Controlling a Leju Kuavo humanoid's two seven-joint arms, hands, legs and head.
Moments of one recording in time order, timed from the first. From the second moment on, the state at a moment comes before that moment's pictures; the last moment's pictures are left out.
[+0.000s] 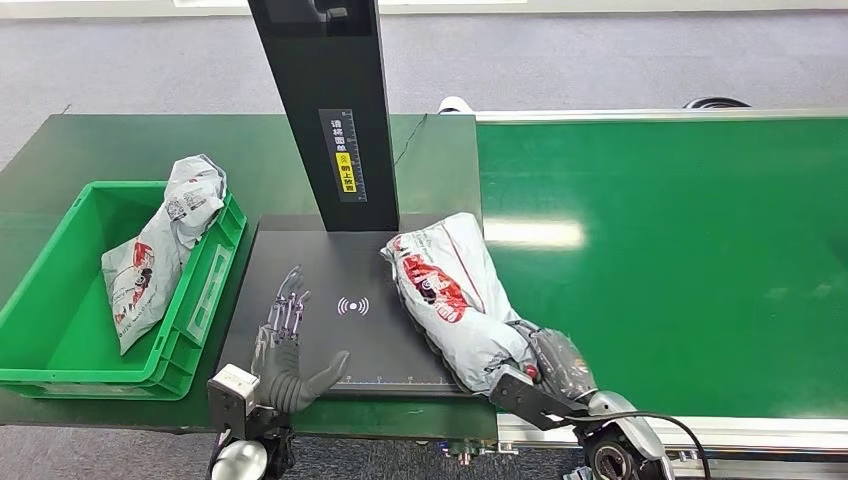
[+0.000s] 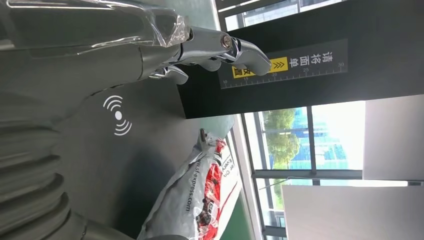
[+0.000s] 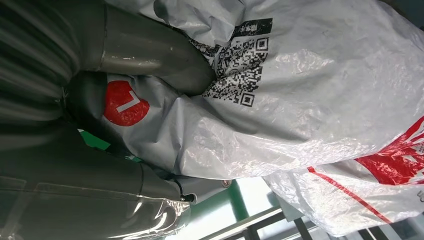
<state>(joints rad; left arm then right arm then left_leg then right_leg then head) -0.02 -0.18 -0.19 -1.36 -0.23 -0.02 -0.62 -0.06 -0.09 0.22 -1.35 0.82 0.17 -0.29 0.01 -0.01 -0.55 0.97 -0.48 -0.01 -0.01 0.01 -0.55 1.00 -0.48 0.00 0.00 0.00</state>
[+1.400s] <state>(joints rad) -0.11 -0.16 -0.27 -1.24 -0.12 -0.05 -0.61 -0.71 -0.09 0.83 -0.76 0.62 0.32 -0.47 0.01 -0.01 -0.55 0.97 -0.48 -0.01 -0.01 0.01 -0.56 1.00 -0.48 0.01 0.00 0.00</state>
